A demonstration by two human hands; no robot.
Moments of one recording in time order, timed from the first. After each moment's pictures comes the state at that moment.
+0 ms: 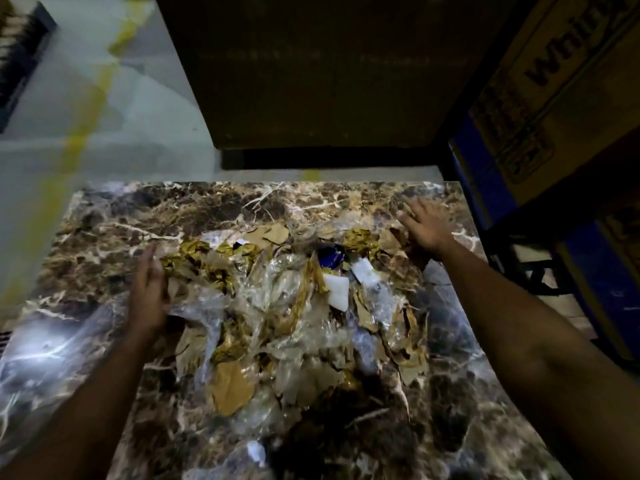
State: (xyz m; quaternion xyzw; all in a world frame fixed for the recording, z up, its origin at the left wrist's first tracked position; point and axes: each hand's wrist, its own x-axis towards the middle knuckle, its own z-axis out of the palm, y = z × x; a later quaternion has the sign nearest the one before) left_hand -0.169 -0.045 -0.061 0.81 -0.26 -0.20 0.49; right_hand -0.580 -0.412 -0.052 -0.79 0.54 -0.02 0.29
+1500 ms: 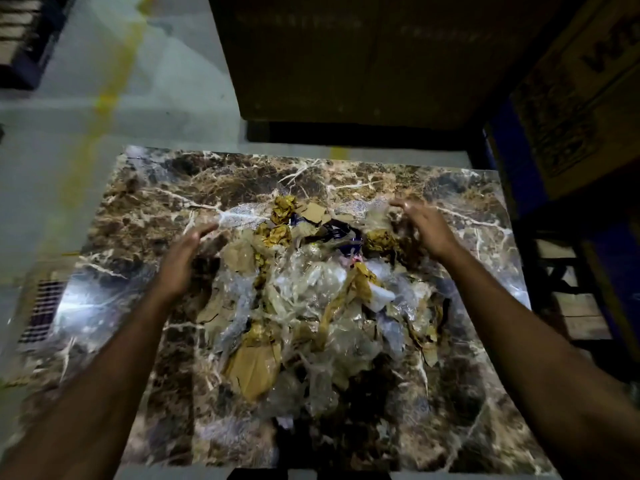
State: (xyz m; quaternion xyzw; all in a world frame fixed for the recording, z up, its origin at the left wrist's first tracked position) left_hand -0.161 -0.028 -0.016 0.77 -0.32 -0.34 0.44; right_hand -0.518 -0.316 0.002 -0.72 0.49 -0.10 0.48
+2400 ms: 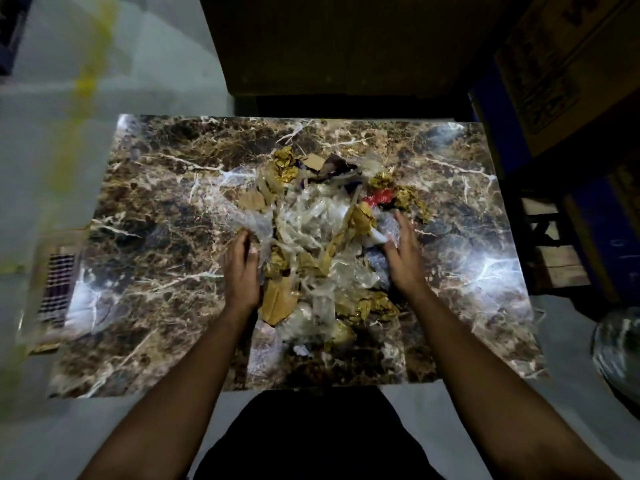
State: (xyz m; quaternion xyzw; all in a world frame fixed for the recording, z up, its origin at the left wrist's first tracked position) left_hand -0.288 0.027 -0.069 0.79 -0.28 -0.27 0.47; right_hand -0.557 -0.143 -0.049 -0.70 0.55 -0.21 0.41
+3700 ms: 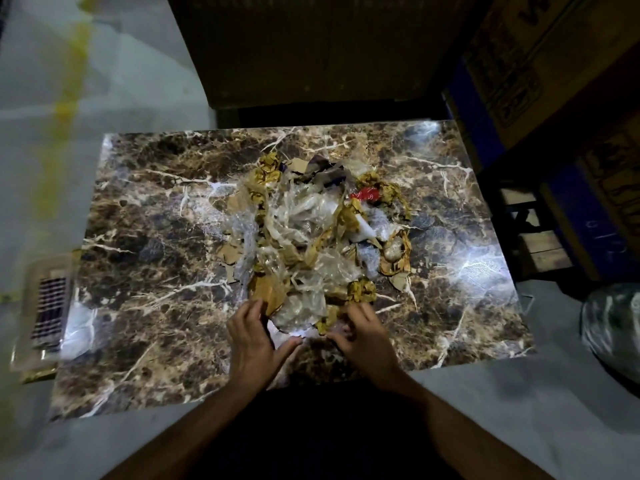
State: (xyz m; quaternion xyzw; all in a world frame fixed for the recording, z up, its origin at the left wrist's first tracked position) left_hand -0.355 0.128 -0.068 0.80 -0.51 -0.13 0.27; right_hand -0.567 0.022 -0.056 -0.80 0.48 -0.17 0.33
